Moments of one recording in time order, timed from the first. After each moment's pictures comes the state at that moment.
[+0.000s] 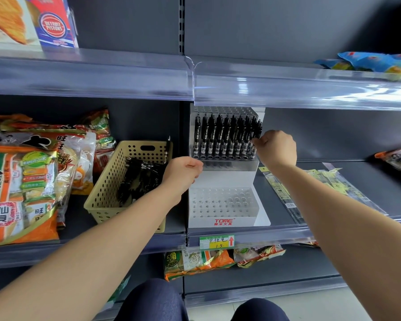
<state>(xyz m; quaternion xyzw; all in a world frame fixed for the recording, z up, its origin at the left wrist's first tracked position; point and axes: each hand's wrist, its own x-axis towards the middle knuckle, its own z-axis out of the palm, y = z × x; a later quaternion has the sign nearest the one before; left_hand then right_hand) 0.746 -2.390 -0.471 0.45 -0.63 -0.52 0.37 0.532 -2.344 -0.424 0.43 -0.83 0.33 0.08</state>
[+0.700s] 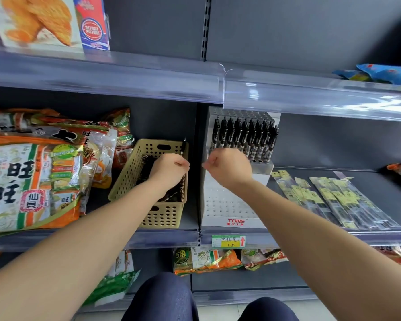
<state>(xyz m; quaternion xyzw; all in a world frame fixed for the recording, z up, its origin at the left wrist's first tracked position) 0.810 -2.409 -0.465 0.52 -0.69 -0.37 0.34 0.661 -2.354 -0.438 0.65 -0.73 0.23 0.03</state>
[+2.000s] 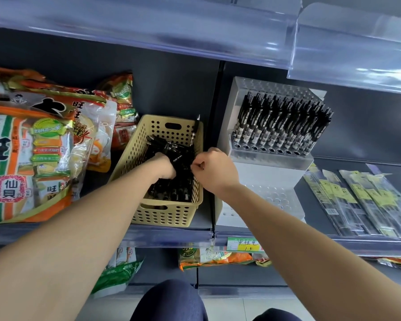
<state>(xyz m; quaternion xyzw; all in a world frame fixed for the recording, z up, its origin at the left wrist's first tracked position) 0.817 -2.506 -0.528 0.68 -0.68 -0.26 -0.06 0.693 -2.423 -0.519 0.67 -0.69 0.24 -0.05</state>
